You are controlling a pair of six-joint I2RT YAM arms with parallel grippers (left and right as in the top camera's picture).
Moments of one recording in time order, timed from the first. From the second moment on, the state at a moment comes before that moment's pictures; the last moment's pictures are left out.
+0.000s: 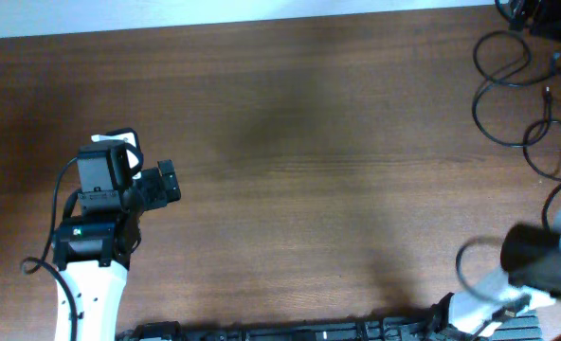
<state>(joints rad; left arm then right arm) 0.02 1.07 0.95 -0.78 -0.11 -0.11 -0.38 1.84 2.18 -1.08 -0.26 0.01</state>
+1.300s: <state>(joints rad) 0.02 1.07 0.95 -0.78 -0.11 -0.11 -0.13 1.62 2.19 -1.39 -0.28 -0.01</state>
